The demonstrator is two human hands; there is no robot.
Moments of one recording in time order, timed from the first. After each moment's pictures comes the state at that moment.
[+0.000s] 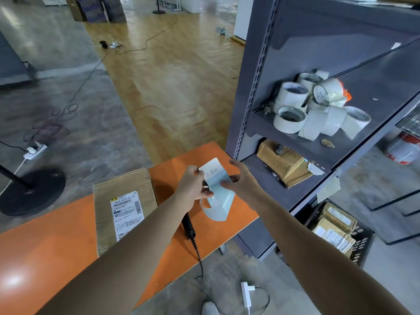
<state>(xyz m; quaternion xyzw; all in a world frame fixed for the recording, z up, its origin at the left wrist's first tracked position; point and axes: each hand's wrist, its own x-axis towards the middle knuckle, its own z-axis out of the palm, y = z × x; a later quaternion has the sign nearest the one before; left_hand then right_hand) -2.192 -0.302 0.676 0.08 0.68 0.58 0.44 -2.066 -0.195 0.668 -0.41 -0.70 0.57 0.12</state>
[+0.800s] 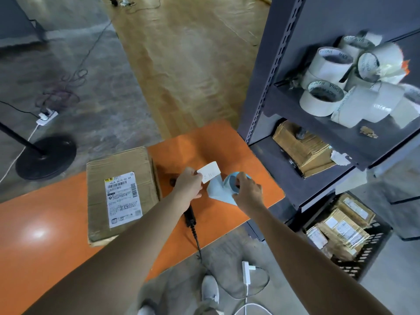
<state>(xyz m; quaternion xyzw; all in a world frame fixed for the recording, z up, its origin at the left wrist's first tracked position) -2.198 -0.304 0.617 0.07 0.79 0.47 0.39 -2.068 -0.185 0.562 -0.42 -0.87 0.24 -0.01</state>
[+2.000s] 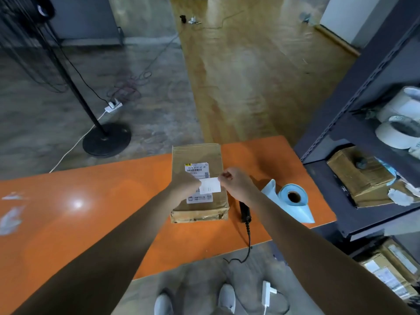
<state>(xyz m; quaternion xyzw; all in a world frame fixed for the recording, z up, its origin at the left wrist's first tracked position) -2.280 -0.480 0.649 0.08 0.88 0.32 0.34 -2.192 -0.334 0.637 -0.24 -0.87 0.42 -0.06</state>
